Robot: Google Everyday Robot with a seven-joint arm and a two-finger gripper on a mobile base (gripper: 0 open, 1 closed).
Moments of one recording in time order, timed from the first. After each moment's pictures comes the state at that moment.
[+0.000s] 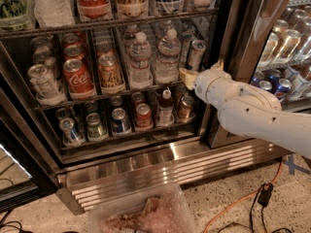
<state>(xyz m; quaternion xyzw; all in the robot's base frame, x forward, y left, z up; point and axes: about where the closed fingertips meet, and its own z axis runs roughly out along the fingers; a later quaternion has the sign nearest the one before) 0.688 -0.119 0.847 -0.18 0.75 0.07 0.64</state>
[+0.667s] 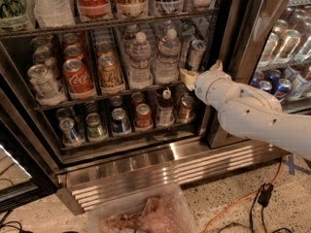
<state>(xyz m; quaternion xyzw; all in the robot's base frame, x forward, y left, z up) 0.685 -0.120 0.845 -0.18 0.75 0.07 0.64</state>
